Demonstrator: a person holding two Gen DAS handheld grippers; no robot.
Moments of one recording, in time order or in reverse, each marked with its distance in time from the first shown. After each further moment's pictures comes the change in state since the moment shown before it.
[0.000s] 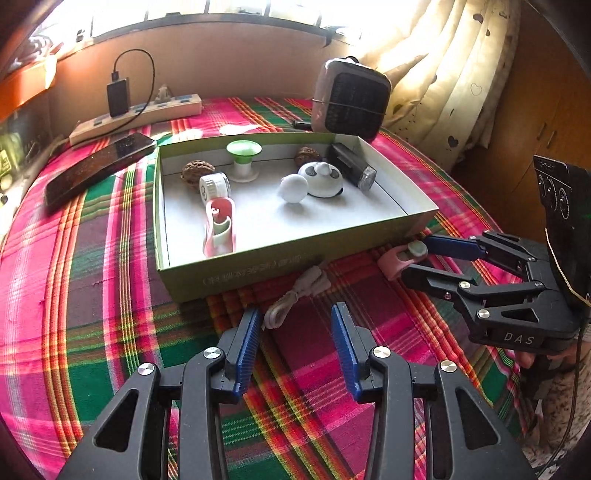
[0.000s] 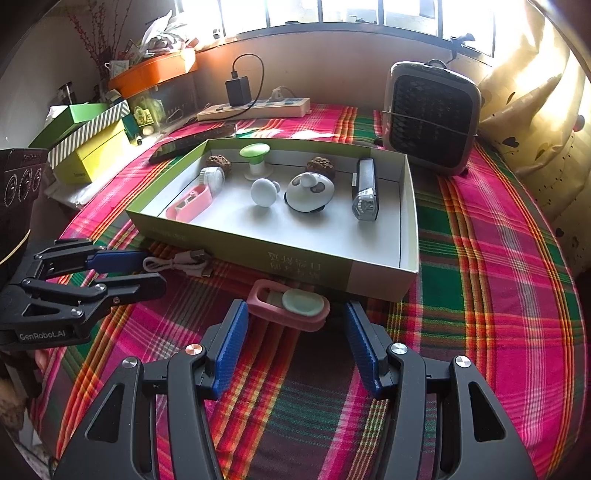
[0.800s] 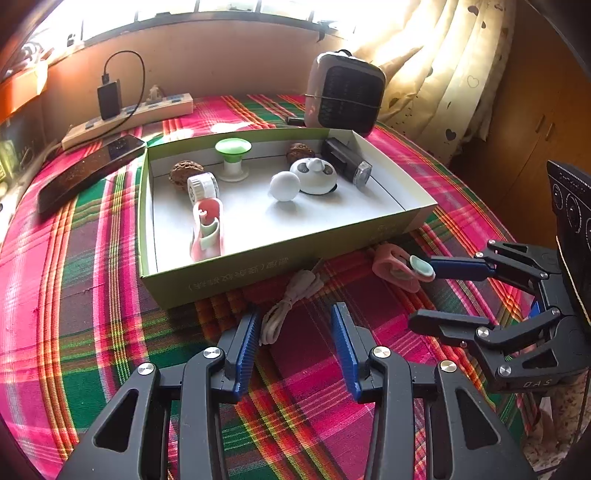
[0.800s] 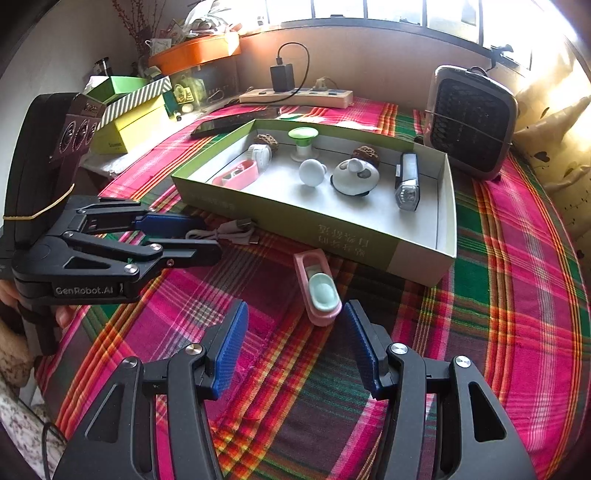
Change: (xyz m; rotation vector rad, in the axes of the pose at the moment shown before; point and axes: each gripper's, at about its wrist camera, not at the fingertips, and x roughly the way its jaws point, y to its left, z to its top) left arm 0.005 -0.009 0.000 0.030 0.014 -0.008; right arm -0.006 0.014 -0.013 -0.090 0.030 0.068
